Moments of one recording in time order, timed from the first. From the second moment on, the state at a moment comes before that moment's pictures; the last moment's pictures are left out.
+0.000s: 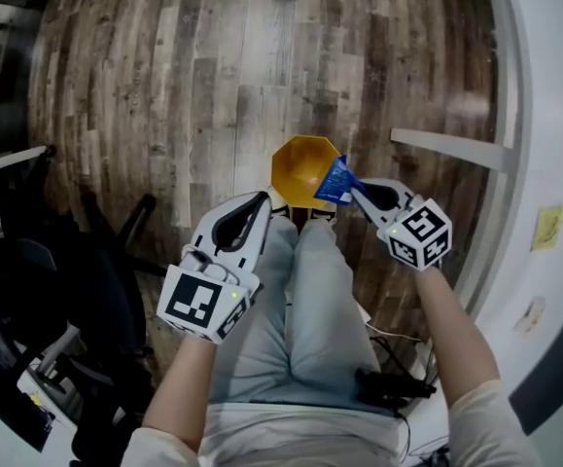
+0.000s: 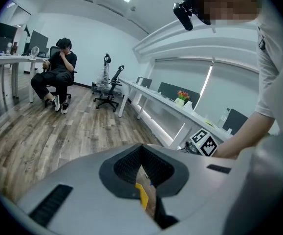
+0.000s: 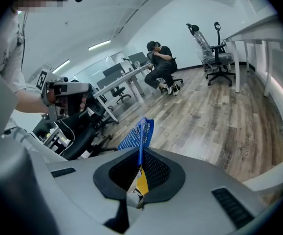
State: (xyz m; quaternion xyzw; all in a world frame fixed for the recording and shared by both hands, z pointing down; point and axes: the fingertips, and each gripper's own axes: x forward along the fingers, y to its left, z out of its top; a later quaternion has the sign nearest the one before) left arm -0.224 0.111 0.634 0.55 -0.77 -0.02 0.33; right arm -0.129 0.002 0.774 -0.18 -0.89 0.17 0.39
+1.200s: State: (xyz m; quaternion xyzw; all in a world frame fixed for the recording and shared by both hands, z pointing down) left arm -0.235 0.126 0.795 0.53 -0.77 -0.01 0.35; right arm -0.121 0.029 1.012 -0.16 -0.85 0.14 0.49
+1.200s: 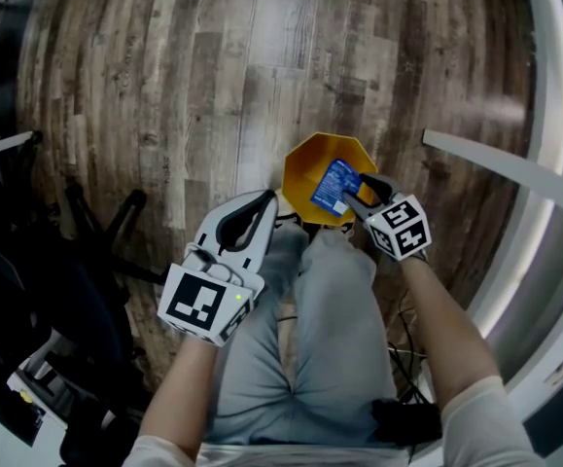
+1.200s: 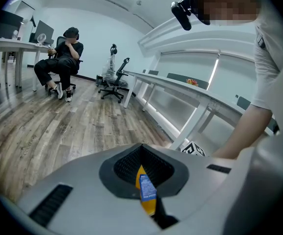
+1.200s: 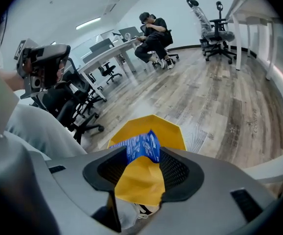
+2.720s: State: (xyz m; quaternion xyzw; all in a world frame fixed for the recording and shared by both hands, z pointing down) left arm -0.223 0.121 0.533 0.53 -0.78 0.01 0.33; right arm -0.148 -0.012 0.597 -0.17 -0.91 0.15 0.34
